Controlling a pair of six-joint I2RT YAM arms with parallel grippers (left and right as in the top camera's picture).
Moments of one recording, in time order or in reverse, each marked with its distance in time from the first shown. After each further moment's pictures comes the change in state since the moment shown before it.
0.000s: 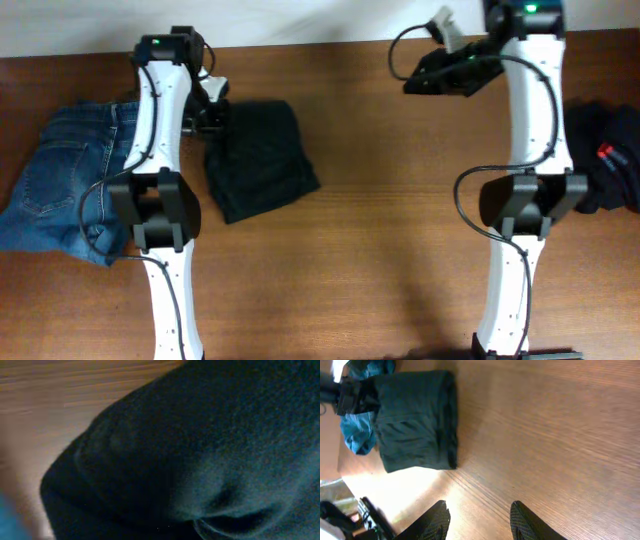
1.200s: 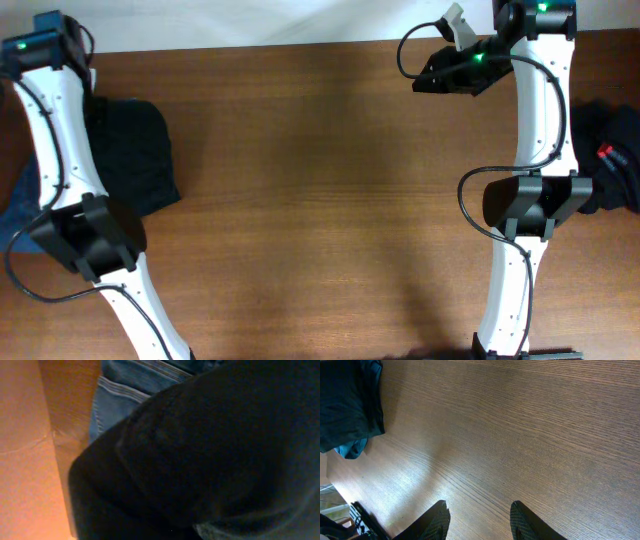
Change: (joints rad) left arm 0.306 -0.183 0.000 0.014 -0.473 0.087; right arm -0.011 -0.008 0.000 0.000 0.048 0.016
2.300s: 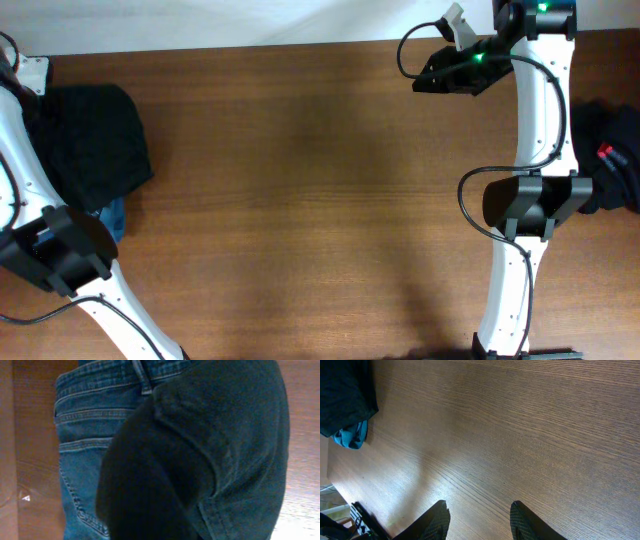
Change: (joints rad) left arm 0.192 -0.014 0.000 0.196 0.389 0.202; right arm 0.000 0.000 0.000 0.000 0.000 0.003
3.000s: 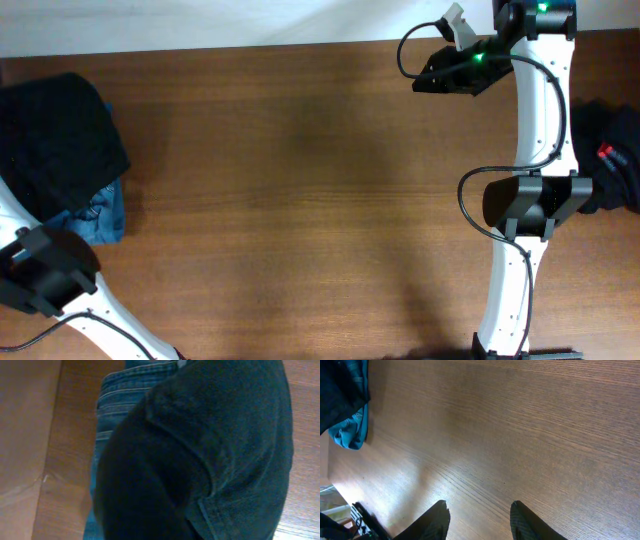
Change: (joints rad) left arm 0.130 -0.072 -0.003 0.018 0.069 0.003; right arm 0.000 0.000 0.000 0.000 0.000 0.005
